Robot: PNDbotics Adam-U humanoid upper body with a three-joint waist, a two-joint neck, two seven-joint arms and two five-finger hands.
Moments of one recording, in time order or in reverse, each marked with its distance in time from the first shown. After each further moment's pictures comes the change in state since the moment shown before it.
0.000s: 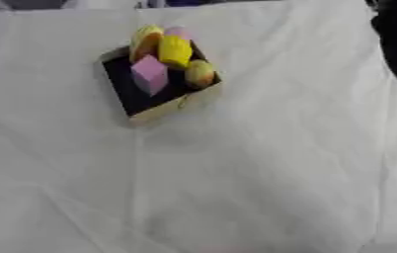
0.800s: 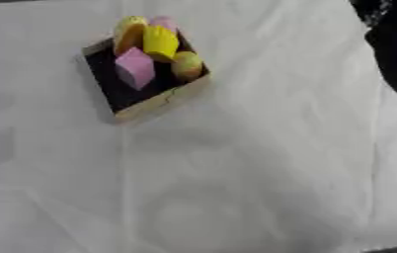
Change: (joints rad) left arm 0.023 0.061 -0.020 0.000 -0.051 0.046 0.042; right arm 0.035 0.000 -0.001 0.000 0.033 0.012 0.011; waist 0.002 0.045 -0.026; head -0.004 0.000
